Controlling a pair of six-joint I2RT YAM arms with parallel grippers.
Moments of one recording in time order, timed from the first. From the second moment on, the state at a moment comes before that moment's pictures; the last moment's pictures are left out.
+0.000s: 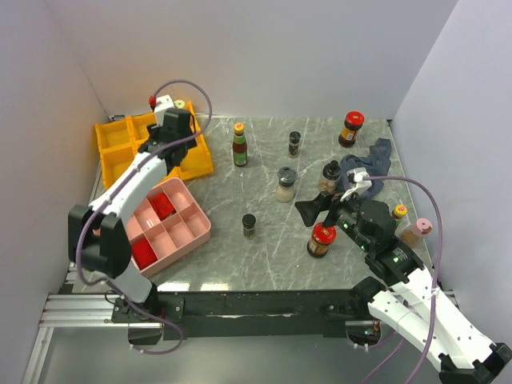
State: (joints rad) left arm -0.33 1.58 1.37 -0.40 -0.58 -0.48; right arm 0.56 0.56 0.63 -0.27 0.02 0.45
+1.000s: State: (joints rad) left arm -0.23 2.10 1.72 -0.27 -0.36 -0.34; right arm 0.56 0.56 0.63 -0.25 0.00 0.45
